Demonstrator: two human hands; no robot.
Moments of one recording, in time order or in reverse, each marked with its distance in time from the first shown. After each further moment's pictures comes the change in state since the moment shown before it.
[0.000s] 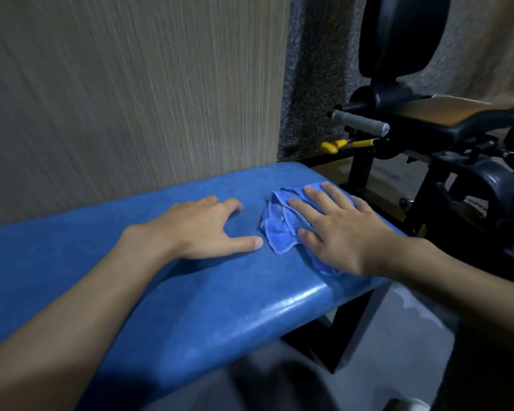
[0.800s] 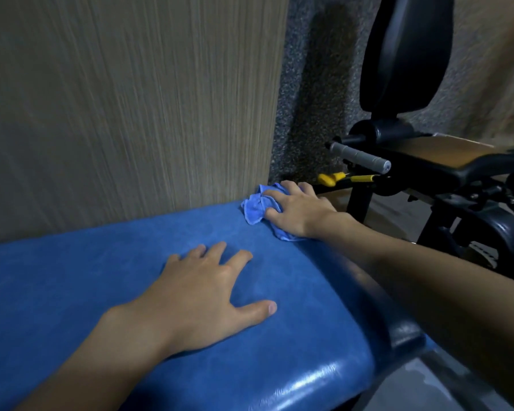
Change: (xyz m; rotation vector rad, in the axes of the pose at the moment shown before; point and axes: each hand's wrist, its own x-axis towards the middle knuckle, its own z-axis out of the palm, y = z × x) left_hand 0.022 0.041 0.025 0.018 0.057 -0.008; right_hand 0.177 0.051 0.013 0.147 -0.036 0.064
